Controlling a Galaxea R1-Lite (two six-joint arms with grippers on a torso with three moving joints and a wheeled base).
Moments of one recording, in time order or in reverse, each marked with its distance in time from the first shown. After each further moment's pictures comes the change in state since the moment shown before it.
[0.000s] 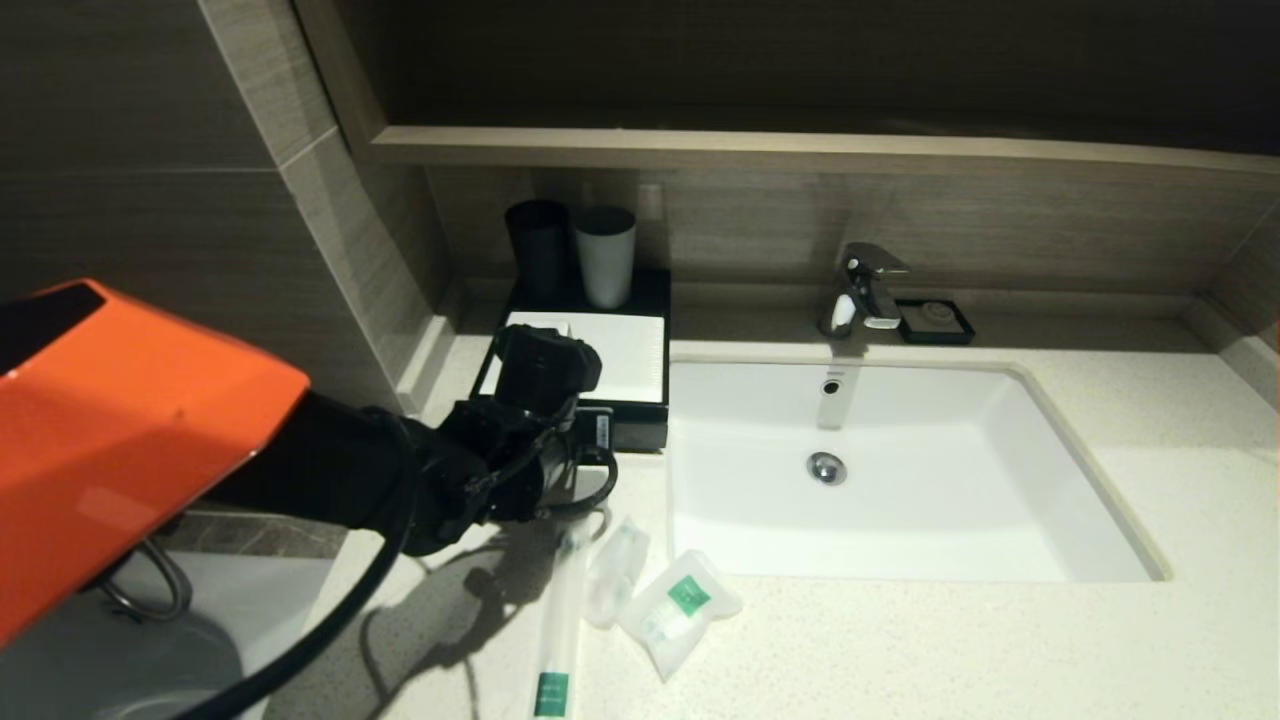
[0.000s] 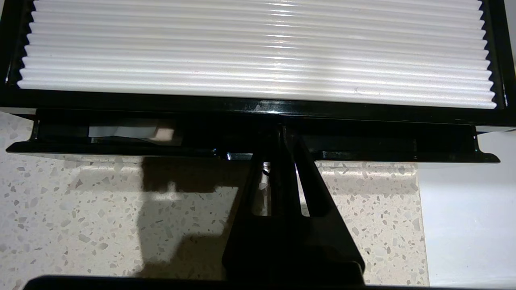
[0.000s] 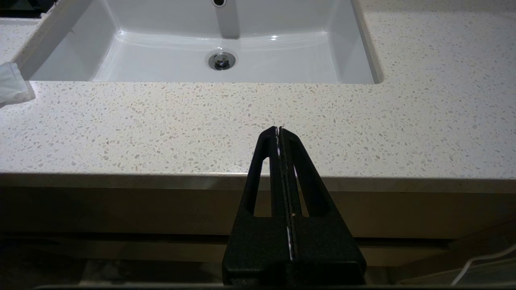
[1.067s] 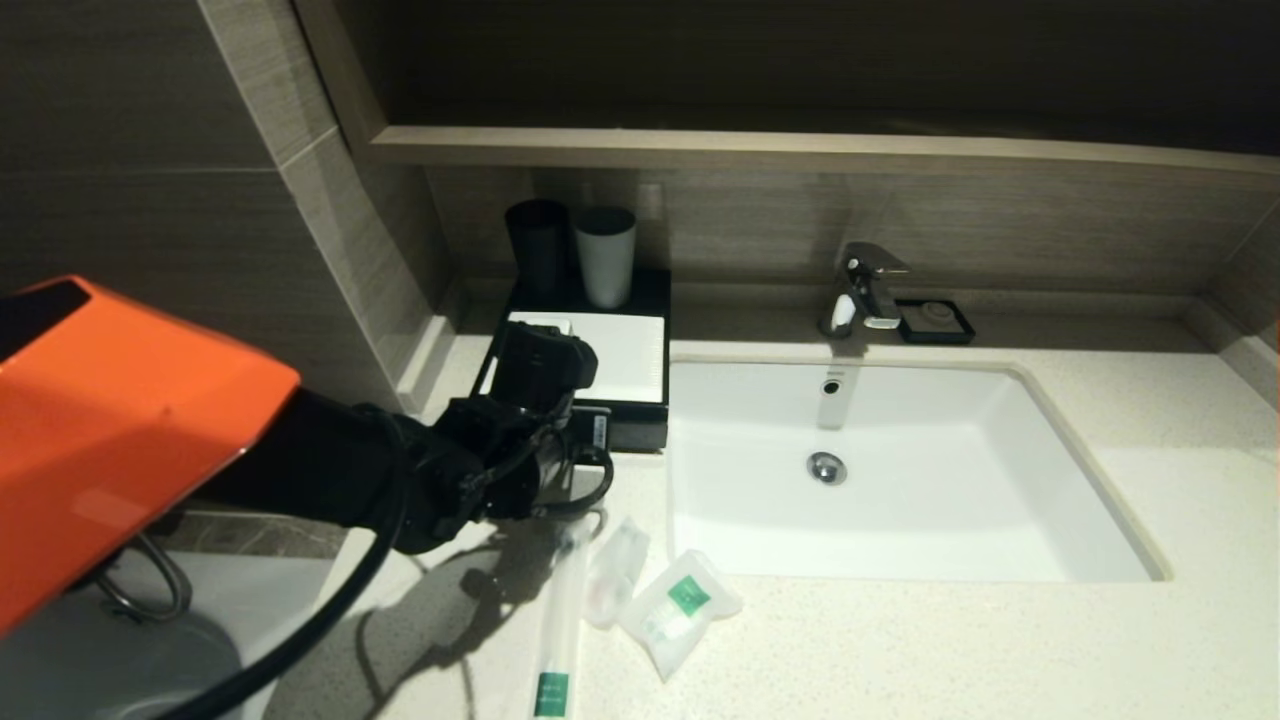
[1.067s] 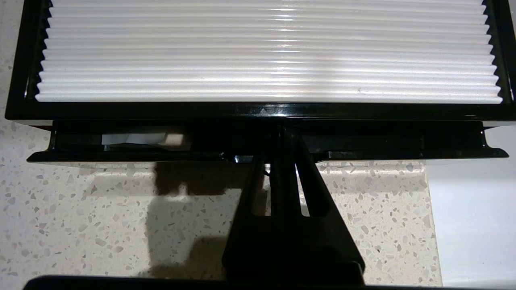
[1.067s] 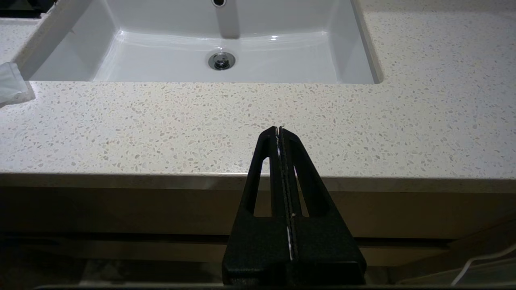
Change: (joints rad) left arm 0.004 -0.011 0.003 0.004 0.000 0.050; right arm 0.000 0.000 0.000 0.000 0.000 0.000
